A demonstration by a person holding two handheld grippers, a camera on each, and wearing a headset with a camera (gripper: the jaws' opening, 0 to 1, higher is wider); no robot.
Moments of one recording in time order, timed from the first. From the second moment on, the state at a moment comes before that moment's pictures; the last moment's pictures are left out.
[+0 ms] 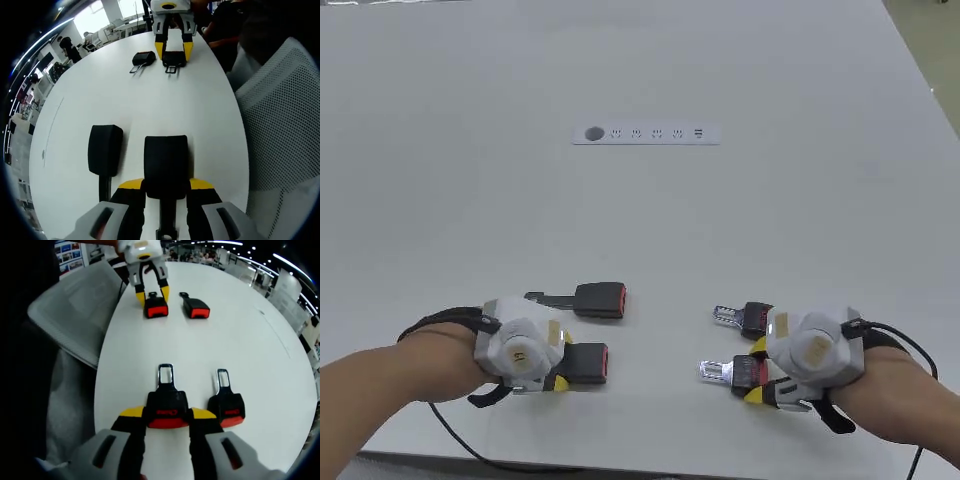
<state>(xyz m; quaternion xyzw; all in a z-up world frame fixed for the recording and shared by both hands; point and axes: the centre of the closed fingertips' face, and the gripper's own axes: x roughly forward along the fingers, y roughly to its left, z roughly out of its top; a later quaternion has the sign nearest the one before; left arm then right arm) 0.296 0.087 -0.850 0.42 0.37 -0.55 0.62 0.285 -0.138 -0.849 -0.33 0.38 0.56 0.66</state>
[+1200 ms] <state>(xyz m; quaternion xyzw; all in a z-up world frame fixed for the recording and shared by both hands) 0.295 0.087 -0.852 0.43 0.38 -0.56 0.60 0.285 -0.090 -0.848 -0.32 0.37 0.57 0.66</state>
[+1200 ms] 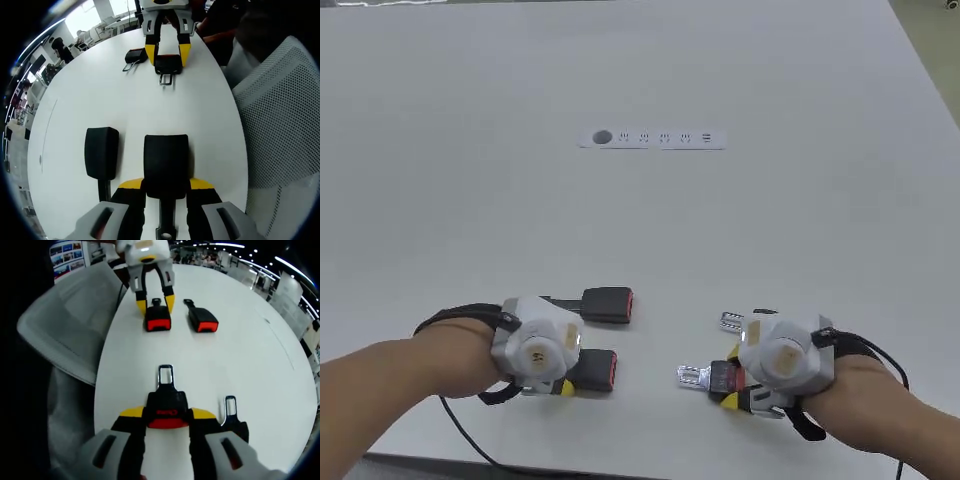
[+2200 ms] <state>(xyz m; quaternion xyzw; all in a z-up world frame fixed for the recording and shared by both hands) 0.296 0.087 -0.852 0.43 0.38 -0.56 0.60 0.291 -0.010 -0.849 -0.33 0.35 0.59 0.65</state>
